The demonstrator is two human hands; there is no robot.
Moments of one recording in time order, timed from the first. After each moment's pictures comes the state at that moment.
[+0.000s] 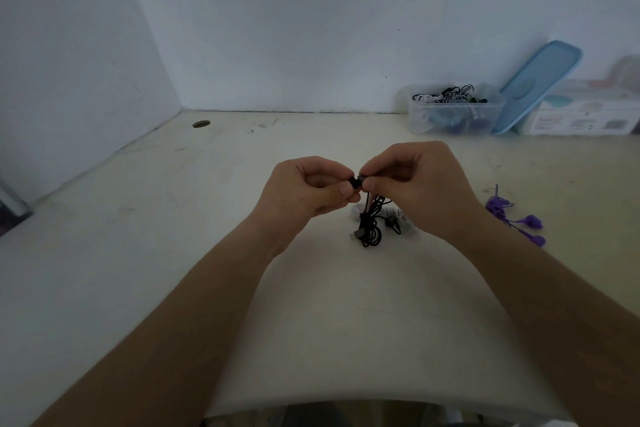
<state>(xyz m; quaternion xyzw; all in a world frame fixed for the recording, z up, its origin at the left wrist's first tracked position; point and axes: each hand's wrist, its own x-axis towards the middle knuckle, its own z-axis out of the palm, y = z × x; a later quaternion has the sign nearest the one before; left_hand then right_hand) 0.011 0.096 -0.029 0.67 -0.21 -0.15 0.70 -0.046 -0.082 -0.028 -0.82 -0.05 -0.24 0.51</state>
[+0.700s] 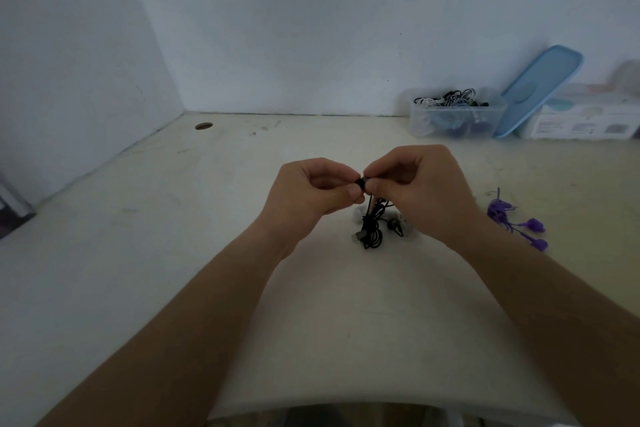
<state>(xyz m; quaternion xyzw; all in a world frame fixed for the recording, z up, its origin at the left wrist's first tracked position) 0.009 0.093 -0.030 0.69 -0.22 -0.10 0.68 -0.047 -0.079 -0.027 -0.83 -0.02 -0.26 0.49</state>
